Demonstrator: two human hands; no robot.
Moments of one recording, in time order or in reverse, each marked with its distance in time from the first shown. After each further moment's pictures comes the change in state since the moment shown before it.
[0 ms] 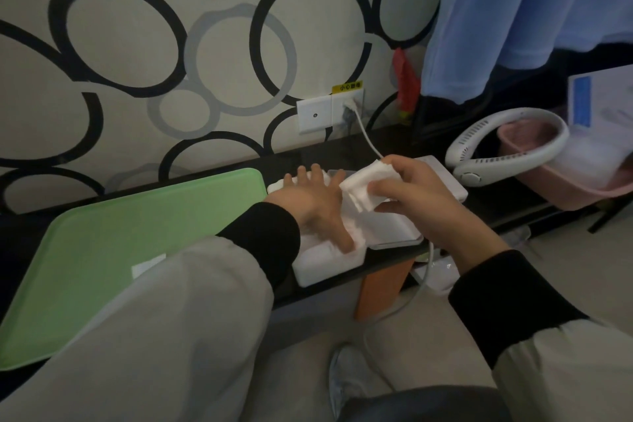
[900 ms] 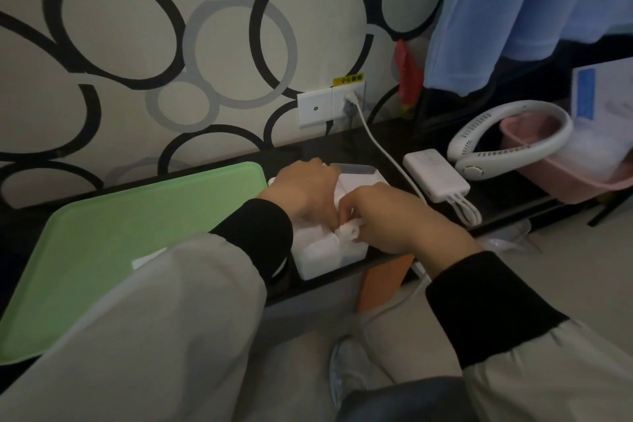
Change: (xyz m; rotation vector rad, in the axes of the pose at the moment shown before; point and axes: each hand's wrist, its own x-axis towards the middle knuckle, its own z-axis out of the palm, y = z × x) left_hand -0.008 -0.006 -0.006 0.037 0.228 0.071; right_hand -0.009 -0.011 0.035 -1.157 -0.339 -0.071
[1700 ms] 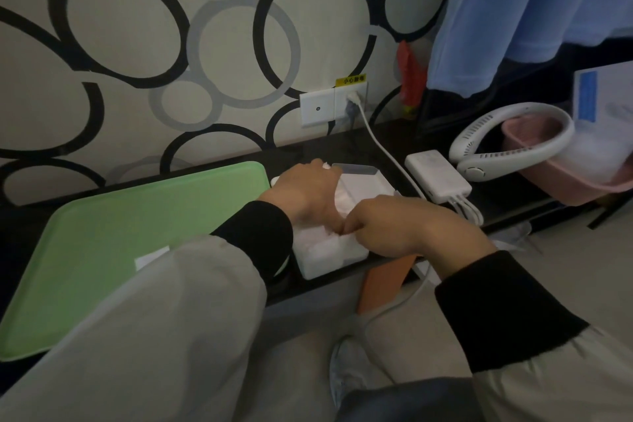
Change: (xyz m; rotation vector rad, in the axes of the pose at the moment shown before) left_hand -0.006 -0.002 0.001 -0.030 -0.023 0.002; right_hand -0.009 -0.018 -0.015 -0.019 -0.319 0.106
